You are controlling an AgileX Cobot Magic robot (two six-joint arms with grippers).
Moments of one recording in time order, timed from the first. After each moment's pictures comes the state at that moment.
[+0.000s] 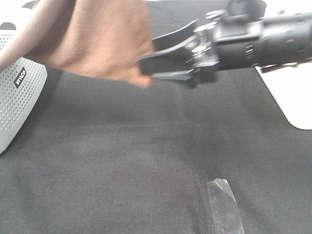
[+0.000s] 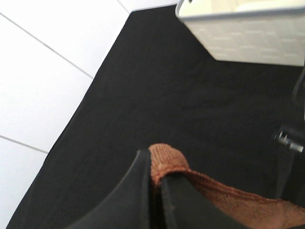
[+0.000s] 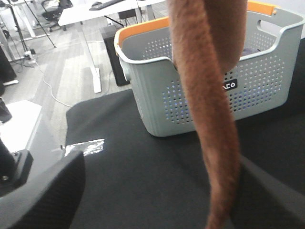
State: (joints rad) left arm -0.82 1.61 -2.00 0.30 0.95 0.41; right arm 0.37 1.62 -0.87 1.70 0.94 -1.96
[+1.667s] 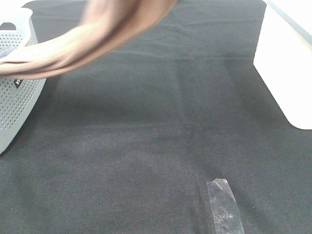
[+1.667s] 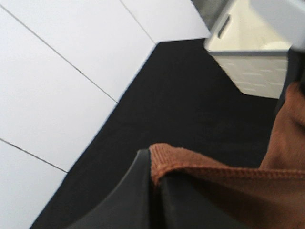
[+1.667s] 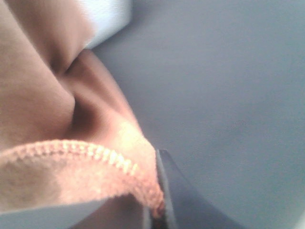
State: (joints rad) left arm -0.74 1.61 -2.00 0.26 0.80 0.41; right arm 0.41 1.54 -1.69 0.33 0.99 -0.49
